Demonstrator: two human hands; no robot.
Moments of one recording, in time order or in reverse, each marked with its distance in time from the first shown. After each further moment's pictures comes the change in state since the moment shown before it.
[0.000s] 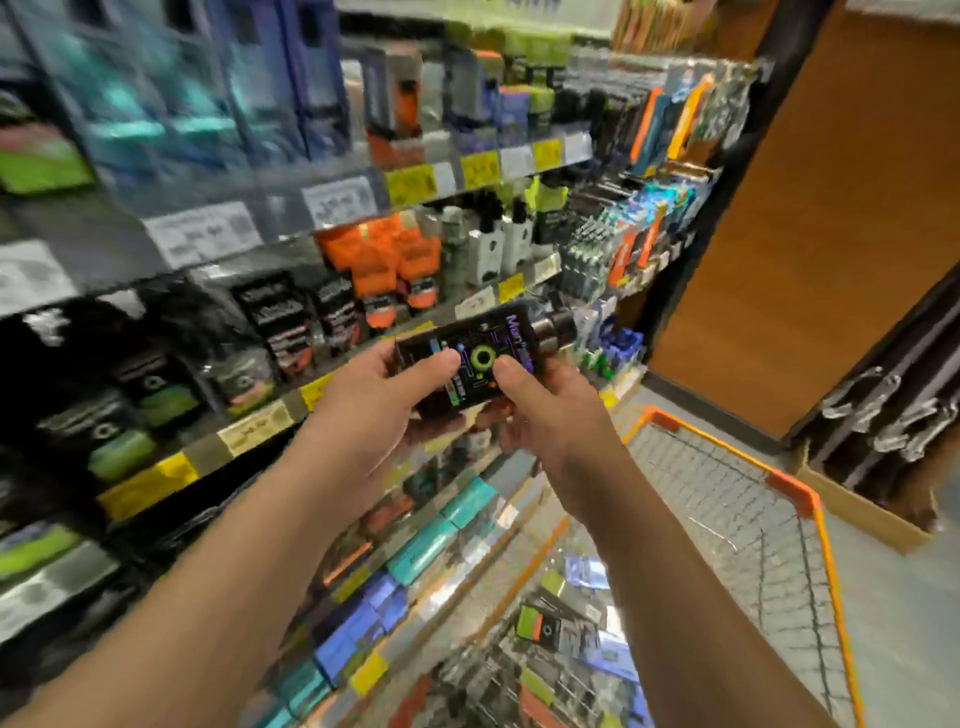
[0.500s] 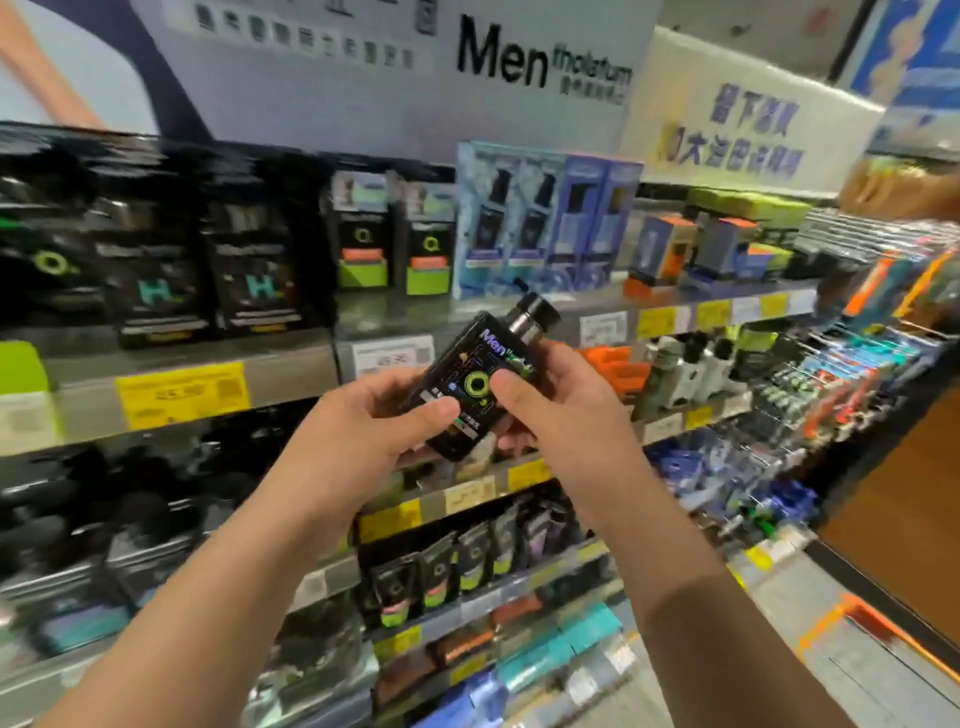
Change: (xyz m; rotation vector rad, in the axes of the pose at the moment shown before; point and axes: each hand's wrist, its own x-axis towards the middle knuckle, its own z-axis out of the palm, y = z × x) left_hand -0.080 0.101 -0.187 0.161 0.265 0.267; right_hand 0.022 -0.070 0.214 -0.085 -0.382 -0.206
